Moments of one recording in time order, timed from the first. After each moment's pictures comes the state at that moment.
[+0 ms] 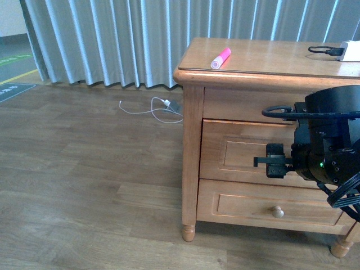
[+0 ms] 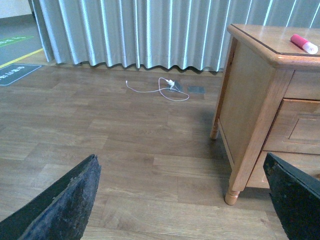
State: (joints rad) left arm 0.00 0.00 0.02 0.00 0.00 0.00; right arm 0.18 2.18 1.09 0.50 0.27 0.12
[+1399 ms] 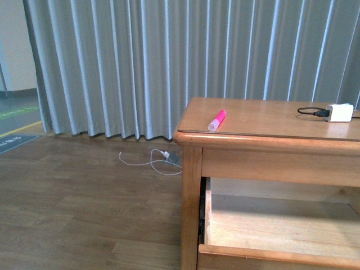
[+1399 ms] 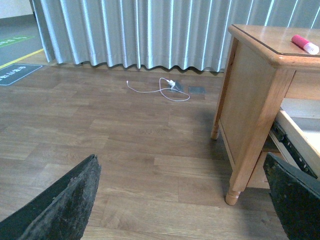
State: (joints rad) left arm 0.00 0.00 0.02 0.00 0.00 0.00; right arm 0.13 0.69 0.37 -0.17 -0.24 0.15
